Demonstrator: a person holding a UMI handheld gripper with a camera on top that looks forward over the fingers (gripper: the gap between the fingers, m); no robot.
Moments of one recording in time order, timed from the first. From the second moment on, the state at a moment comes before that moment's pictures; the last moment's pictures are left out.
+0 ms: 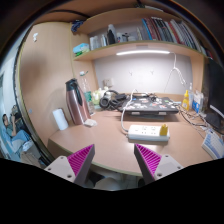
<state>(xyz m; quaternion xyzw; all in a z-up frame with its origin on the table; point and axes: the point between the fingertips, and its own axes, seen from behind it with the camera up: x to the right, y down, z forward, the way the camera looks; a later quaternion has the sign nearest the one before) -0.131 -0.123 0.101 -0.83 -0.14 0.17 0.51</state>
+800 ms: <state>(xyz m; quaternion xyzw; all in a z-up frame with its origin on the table) 0.001 0.068 0.028 -0.85 -0.05 0.01 0.53</state>
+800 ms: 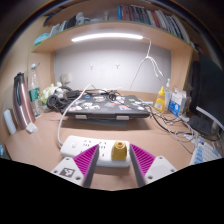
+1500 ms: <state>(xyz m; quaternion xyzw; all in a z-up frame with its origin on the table) 0.038 0.050 0.158 -0.76 -0.03 -0.01 0.65</state>
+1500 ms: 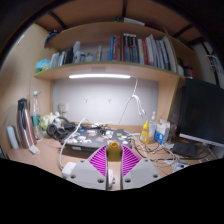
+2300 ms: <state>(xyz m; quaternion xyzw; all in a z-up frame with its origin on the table) 0.101 0.057 -0.004 -0.90 -0.02 -0.01 0.43</state>
